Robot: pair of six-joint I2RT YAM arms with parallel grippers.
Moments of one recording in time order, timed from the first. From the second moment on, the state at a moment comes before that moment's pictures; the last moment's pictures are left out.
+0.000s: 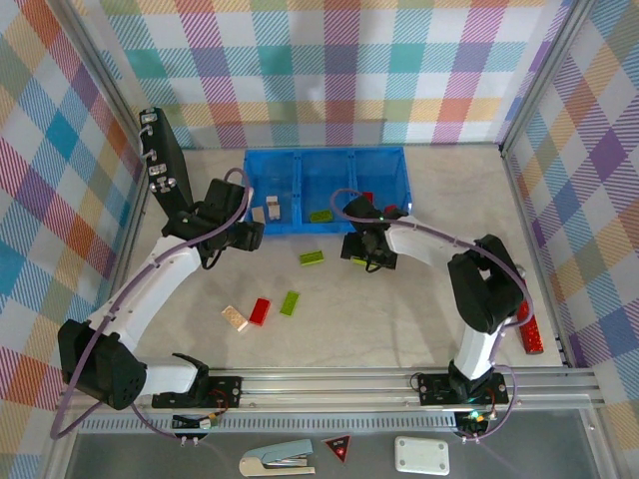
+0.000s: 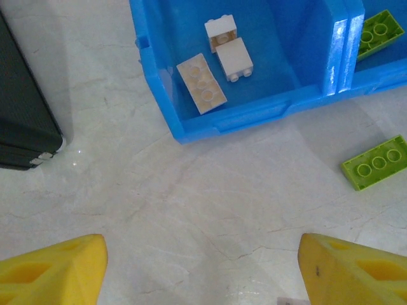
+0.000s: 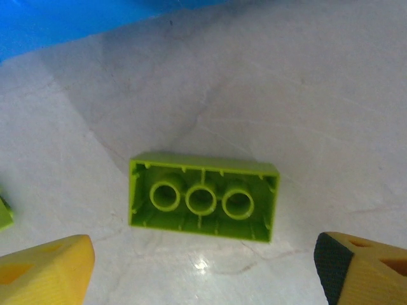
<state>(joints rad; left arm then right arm) -0.39 1.29 1.17 -0.80 -0.23 -0.05 0.63 1.81 1.24 -0.70 0.14 0.80</state>
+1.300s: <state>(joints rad) -0.34 1.29 1.12 -0.76 -0.19 -0.04 0.63 1.91 1.28 -0.65 0.17 0.80</state>
